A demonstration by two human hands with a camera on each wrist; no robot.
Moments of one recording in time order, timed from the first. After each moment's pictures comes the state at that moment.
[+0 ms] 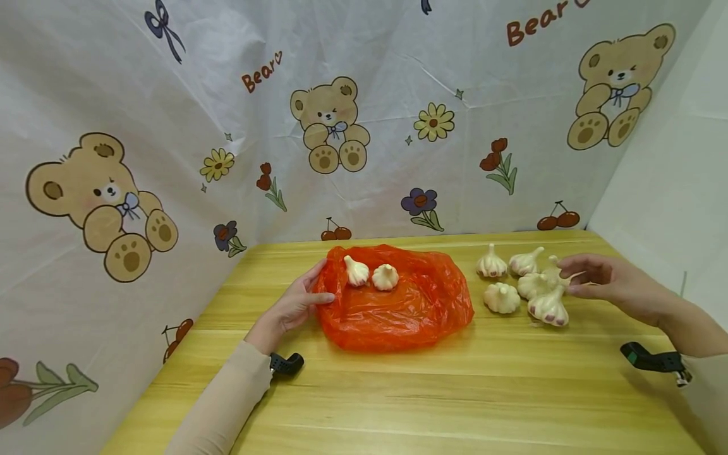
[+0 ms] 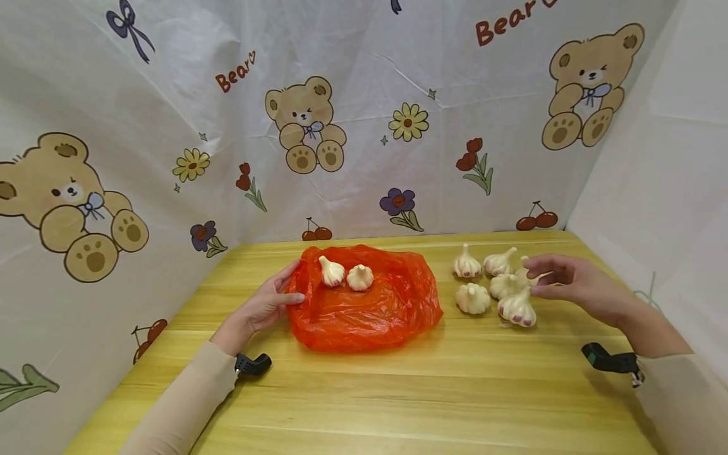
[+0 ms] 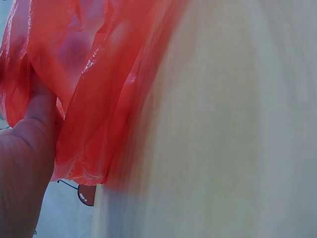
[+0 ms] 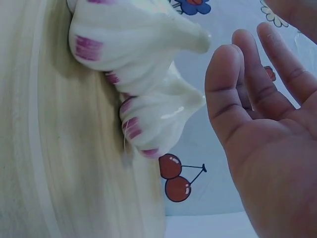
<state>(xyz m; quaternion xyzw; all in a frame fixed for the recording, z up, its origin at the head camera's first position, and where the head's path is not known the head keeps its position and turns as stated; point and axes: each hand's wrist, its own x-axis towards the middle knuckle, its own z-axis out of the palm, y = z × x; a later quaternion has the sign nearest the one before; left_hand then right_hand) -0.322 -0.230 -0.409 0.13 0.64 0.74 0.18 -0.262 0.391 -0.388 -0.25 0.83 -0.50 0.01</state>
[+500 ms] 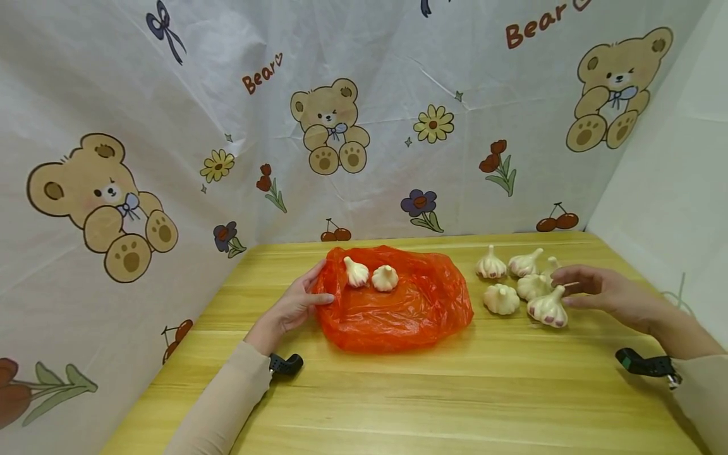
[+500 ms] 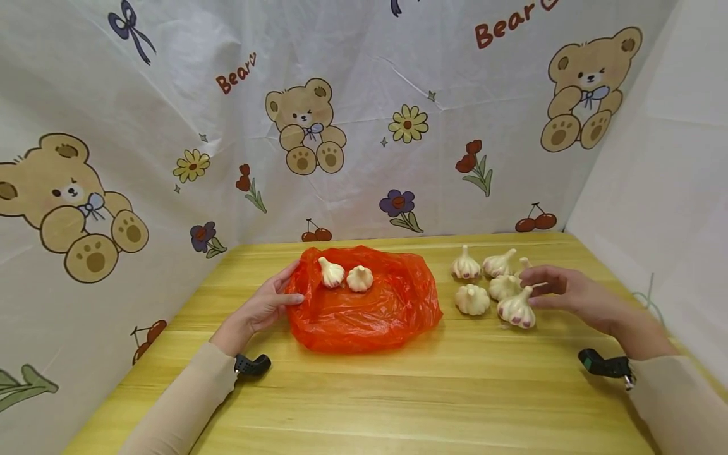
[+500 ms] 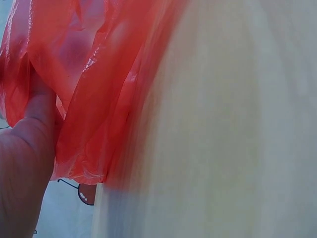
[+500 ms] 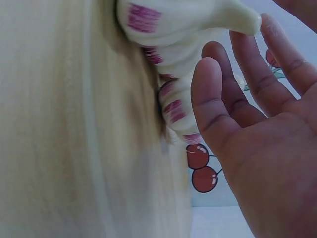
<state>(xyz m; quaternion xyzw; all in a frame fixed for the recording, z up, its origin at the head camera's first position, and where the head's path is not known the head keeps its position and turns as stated) -0.322 -0.231 -0.407 0.13 0.64 0.73 0.18 -0.267 0.395 -0.407 -0.27 0.81 -0.52 0.05</state>
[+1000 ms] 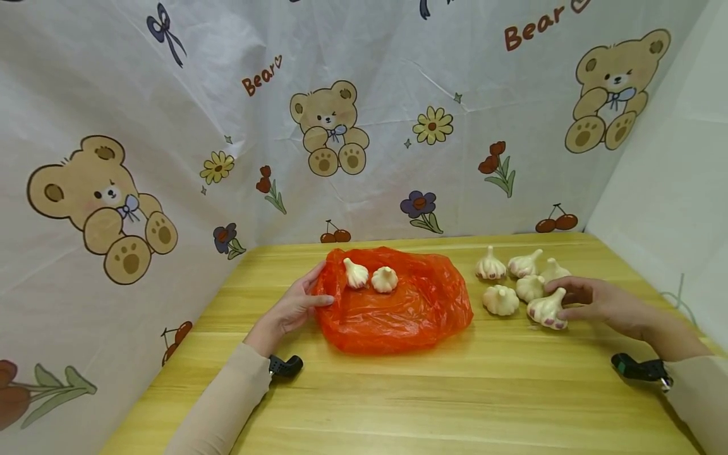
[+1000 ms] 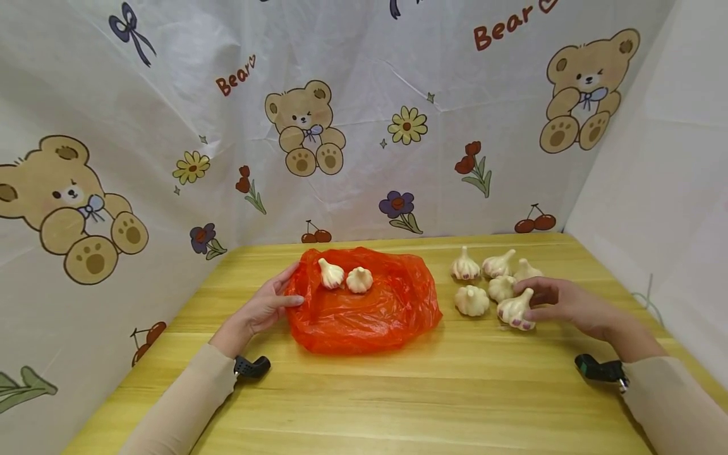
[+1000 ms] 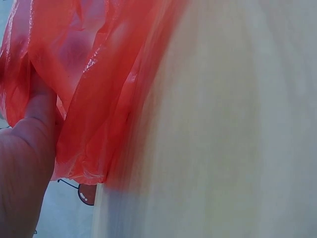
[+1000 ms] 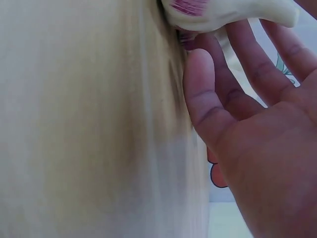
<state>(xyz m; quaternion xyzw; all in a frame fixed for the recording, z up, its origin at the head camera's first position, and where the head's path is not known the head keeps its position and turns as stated) -0.321 -0.231 -0.408 0.13 0.65 0.73 0.18 -0.268 0.390 -0.420 -0.22 0.84 -0.48 0.09</state>
